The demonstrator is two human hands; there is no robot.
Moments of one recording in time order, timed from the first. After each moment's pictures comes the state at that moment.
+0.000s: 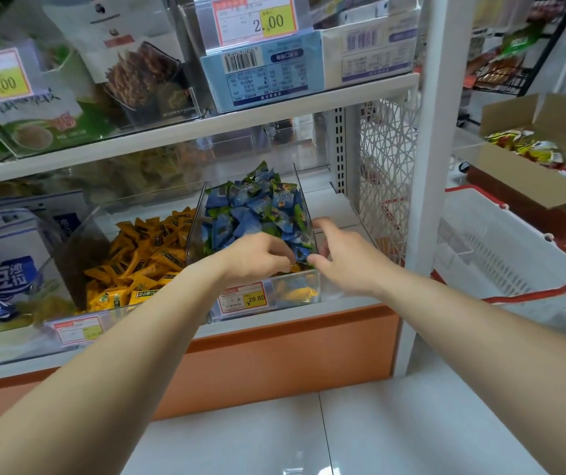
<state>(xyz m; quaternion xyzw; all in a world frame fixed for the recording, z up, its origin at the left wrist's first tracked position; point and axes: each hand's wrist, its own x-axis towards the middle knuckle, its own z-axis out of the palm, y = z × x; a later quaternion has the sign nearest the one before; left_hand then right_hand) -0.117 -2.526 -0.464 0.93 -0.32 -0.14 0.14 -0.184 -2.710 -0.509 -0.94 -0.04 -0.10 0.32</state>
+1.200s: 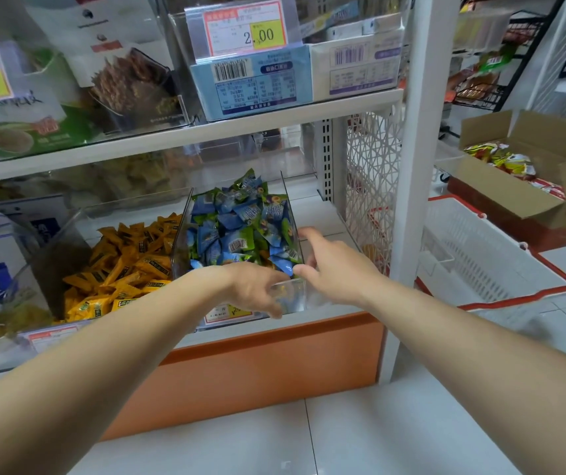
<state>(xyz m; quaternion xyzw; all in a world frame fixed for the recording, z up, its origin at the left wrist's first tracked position) -0.110 -2.537 -0.485 0.89 -0.39 -0.23 -0.09 -0.191 -2.707 -0.501 -0.96 -0.01 -0.08 0.26</state>
